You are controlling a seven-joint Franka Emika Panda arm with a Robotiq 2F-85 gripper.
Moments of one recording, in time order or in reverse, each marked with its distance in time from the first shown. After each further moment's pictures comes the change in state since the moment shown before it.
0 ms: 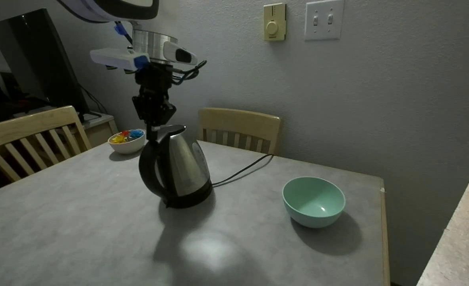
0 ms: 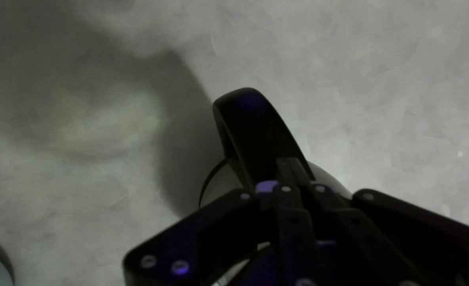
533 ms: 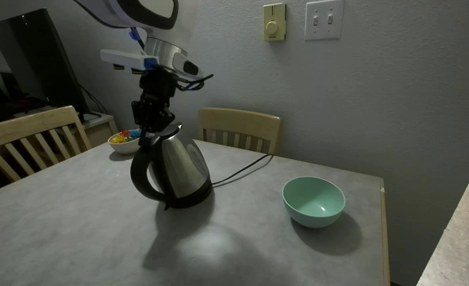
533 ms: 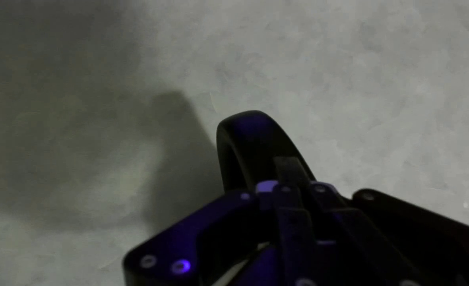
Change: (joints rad) arm -0.012 0.129 -0.001 0.170 0.003 -0.251 0.004
